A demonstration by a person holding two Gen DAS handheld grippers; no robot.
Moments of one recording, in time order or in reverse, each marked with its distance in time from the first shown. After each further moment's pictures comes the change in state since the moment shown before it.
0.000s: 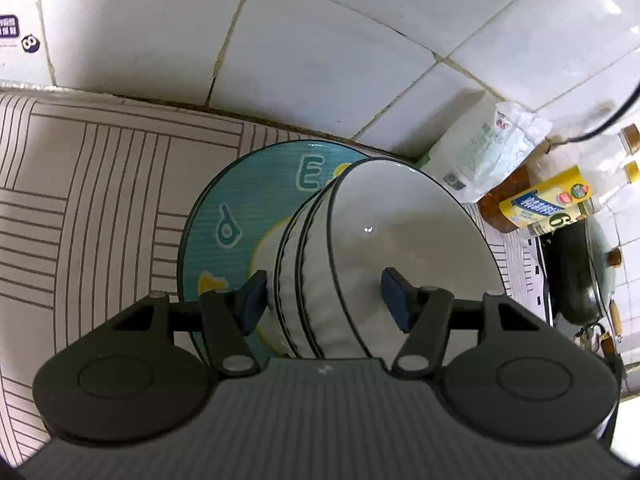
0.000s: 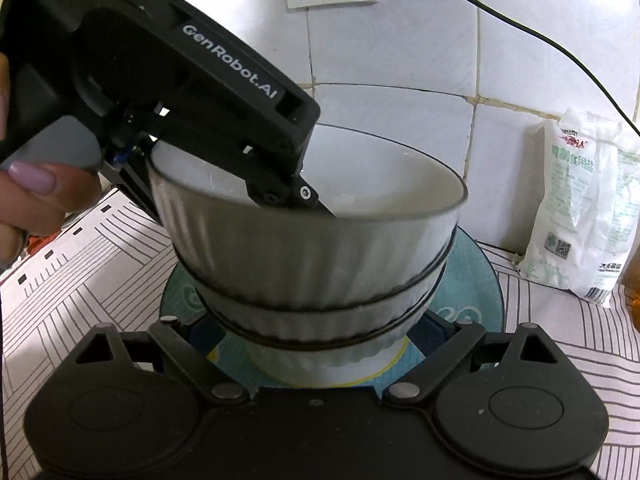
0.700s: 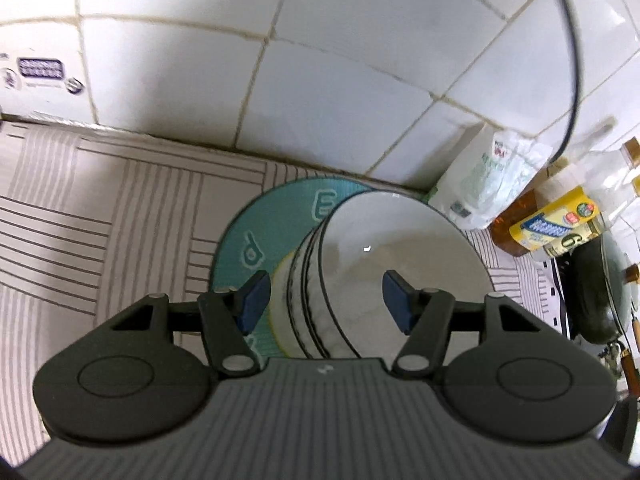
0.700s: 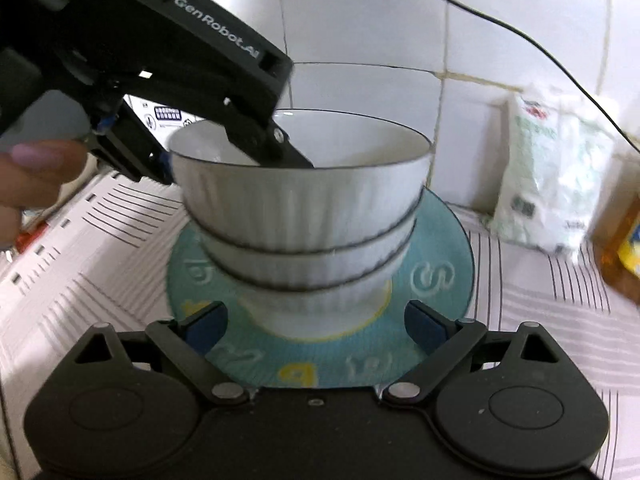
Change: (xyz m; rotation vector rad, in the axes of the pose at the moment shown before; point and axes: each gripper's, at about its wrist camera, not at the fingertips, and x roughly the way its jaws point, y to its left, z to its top) left arm -0.038 -0.019 -0.007 0.011 -0.124 0.113; right arm -0.017 0.023 0.015 0.084 0.100 -0.070
